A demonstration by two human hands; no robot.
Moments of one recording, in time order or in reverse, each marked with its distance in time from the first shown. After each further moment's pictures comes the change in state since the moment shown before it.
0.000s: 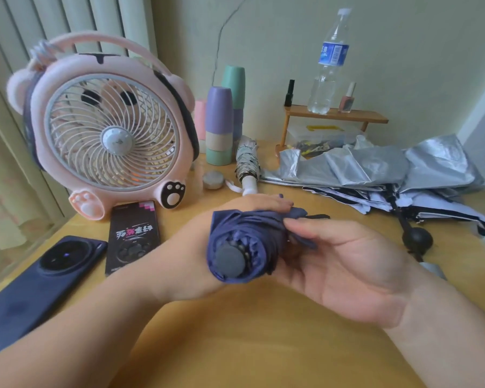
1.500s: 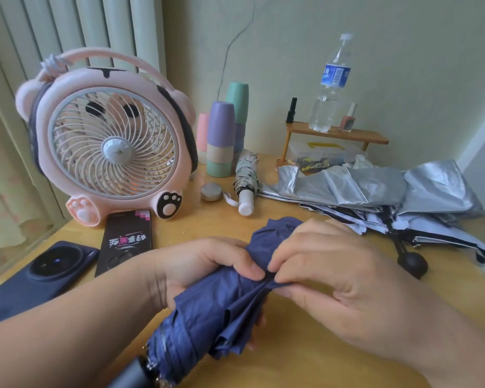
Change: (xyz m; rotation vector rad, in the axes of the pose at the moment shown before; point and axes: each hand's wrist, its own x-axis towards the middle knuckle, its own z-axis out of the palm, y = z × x) left_hand 0.031 0.011 0.006 -1.278 -0.623 -0.727; right_hand -0.024 -0.024 -0.017 -1.860 -0.057 -0.908
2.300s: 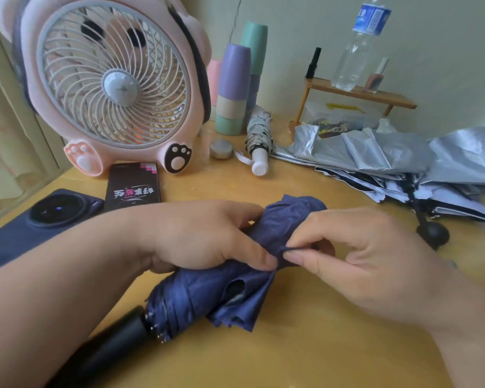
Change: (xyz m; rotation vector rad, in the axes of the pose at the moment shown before) left_hand -0.023 -0.015 0.003 0.563 0.442 -0.034; right_hand -0.004 0.003 0.028 0.251 -0.094 0.221
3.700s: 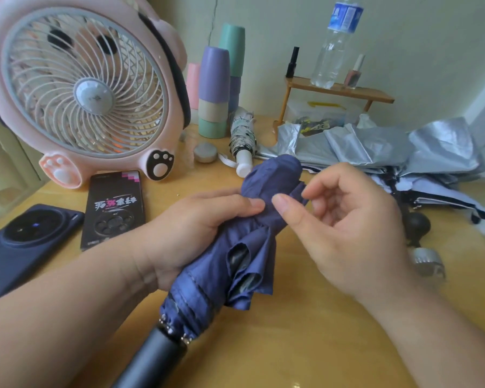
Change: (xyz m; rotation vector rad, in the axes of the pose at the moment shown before) left_hand 0.013 0.001 0.019 -0.703 0.152 0.189; right_hand 0.010 -0.002 0.022 0.072 0.675 0.225
